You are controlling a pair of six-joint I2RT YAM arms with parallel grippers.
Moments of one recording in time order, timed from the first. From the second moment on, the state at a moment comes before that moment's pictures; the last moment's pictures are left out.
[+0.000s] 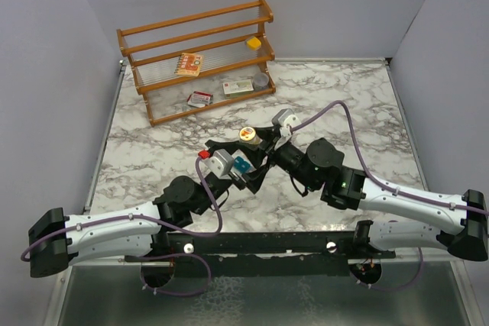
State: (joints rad) left arm -1.20 0.85 0.43 0.71 -0.37 0.01; right arm 1.18 1.10 0.90 0.26 0.32 -0.01
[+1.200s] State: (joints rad) left arm -1.20 0.67 0.28 0.55 -0.59 -0.07; right arm 0.78 1.23 0.18 1.17 0.43 -0.08
